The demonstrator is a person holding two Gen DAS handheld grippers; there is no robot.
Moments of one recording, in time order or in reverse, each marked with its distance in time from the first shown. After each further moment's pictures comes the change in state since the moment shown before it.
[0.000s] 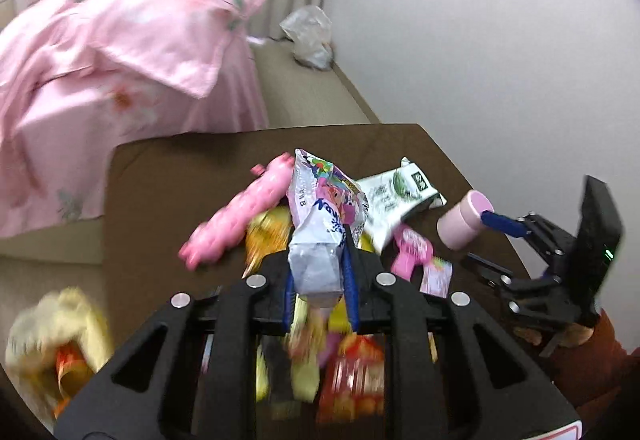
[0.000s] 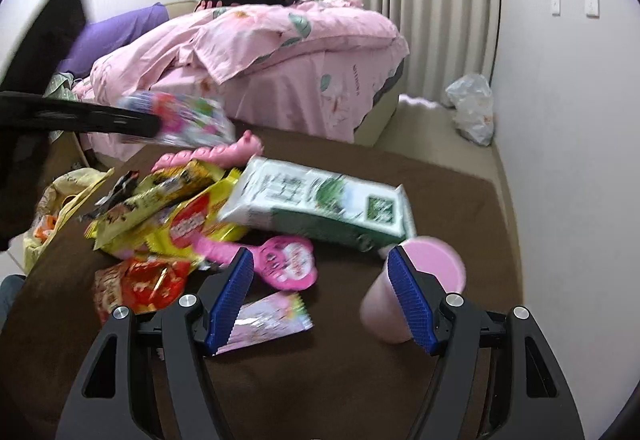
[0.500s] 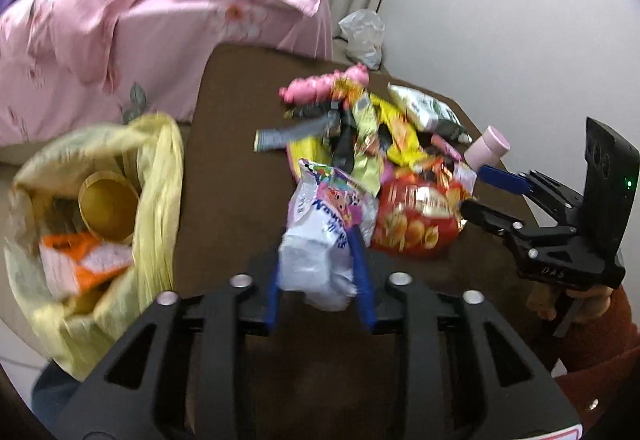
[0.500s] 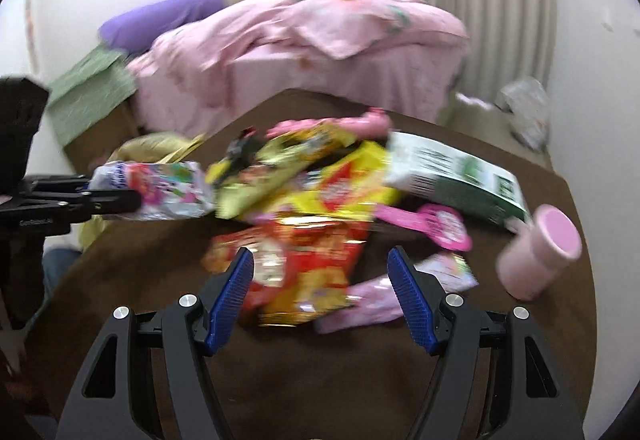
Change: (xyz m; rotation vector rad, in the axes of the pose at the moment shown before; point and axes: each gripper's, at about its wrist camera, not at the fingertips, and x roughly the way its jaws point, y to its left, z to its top) left arm -0.066 0.027 -0.140 -0.183 -0.003 0.090; right arm -0.014 0.111 -0.023 -0.174 0.029 0.191
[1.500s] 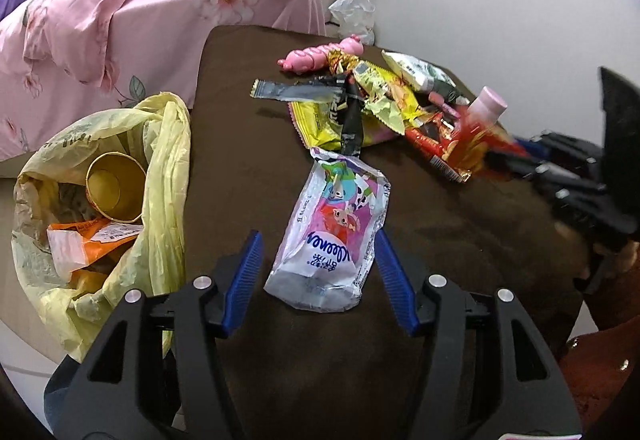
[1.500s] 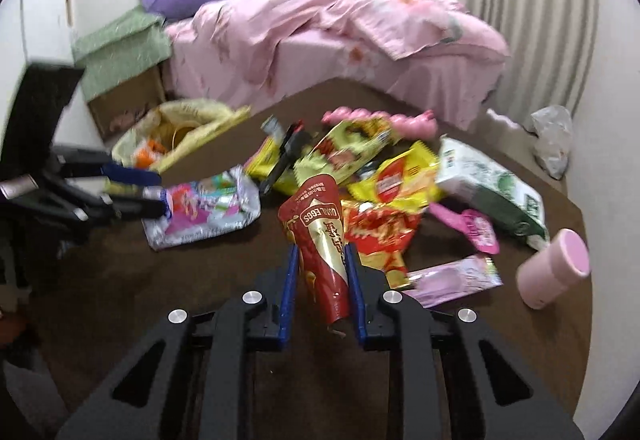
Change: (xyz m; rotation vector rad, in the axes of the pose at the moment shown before) left arm -0.006 0.001 -0.030 0.091 0.044 0.028; right arm -0.031 0.018 -0.006 -0.061 -0.011 0.004
